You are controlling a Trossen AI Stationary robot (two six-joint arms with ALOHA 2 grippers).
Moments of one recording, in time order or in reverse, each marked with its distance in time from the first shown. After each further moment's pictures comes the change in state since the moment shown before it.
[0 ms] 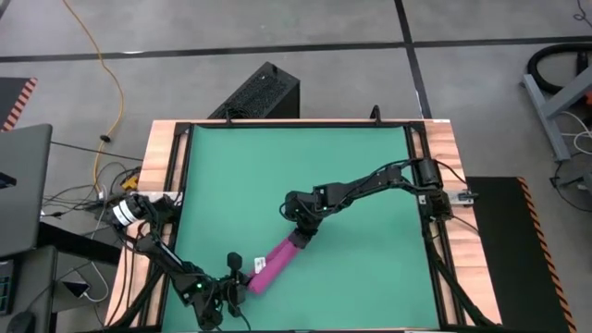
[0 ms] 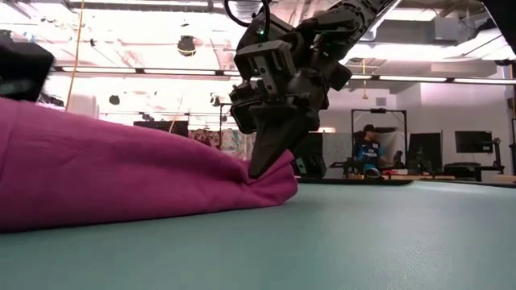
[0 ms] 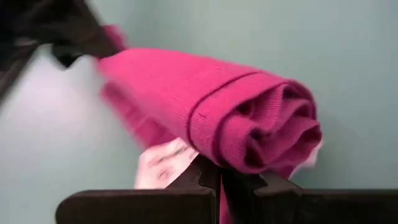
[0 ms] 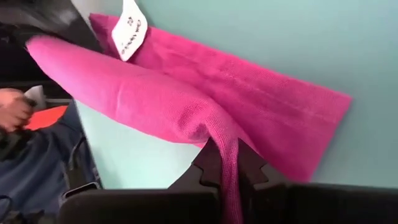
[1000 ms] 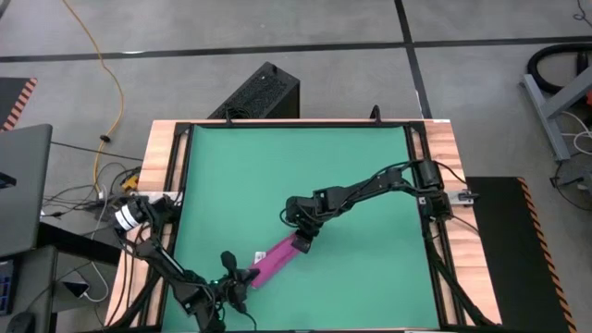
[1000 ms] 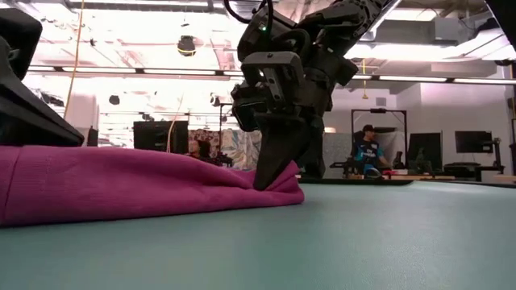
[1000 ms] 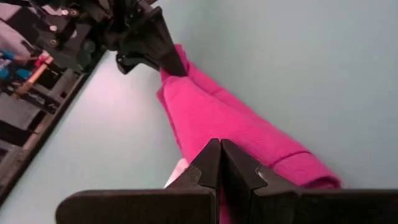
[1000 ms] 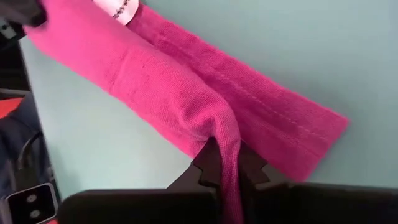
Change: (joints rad) left arm 0.001 0.051 0.125 -0.221 -0.181 -0.156; right arm 0.035 0.000 0.000 -0.041 0.129 -0.111
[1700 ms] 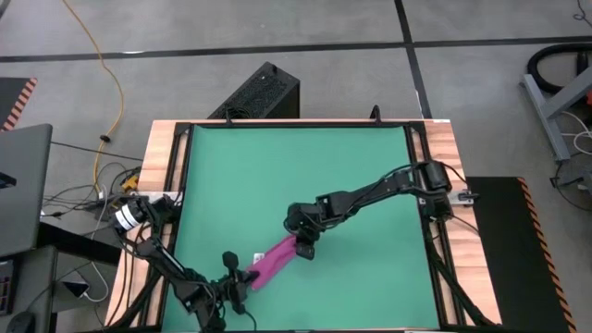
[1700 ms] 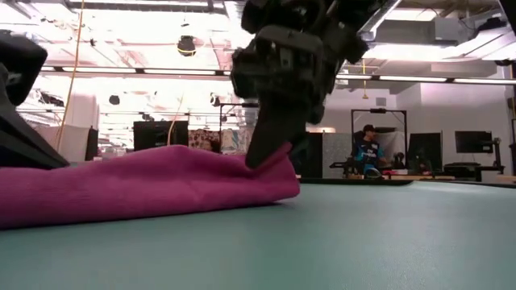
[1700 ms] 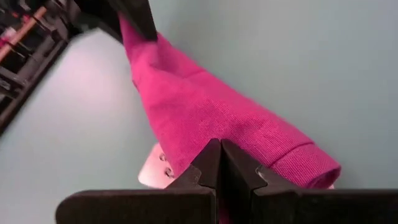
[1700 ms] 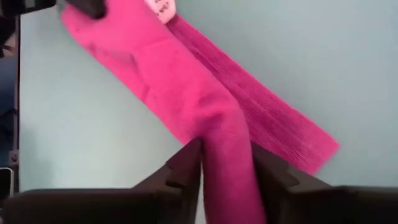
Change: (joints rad) left arm 0.008 0.000 -0.034 0.033 0.099 -0.056; right arm 0.064 -0.066 0.000 0.003 0.162 -0.202
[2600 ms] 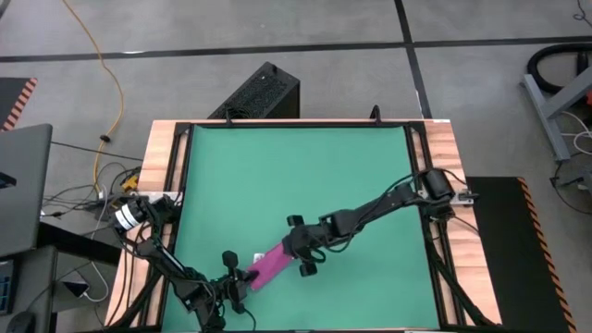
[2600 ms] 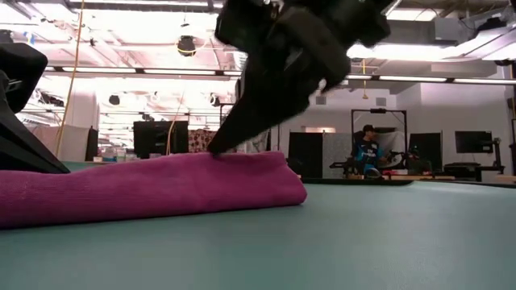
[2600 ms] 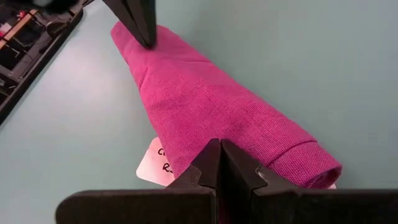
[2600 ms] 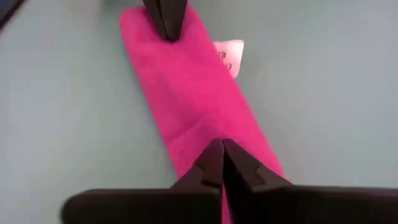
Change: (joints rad) left arm -0.002 -0.001 -0.014 0.012 0.009 -0.011; right arm 0.136 0.036 0.000 0.219 0.257 -0.411
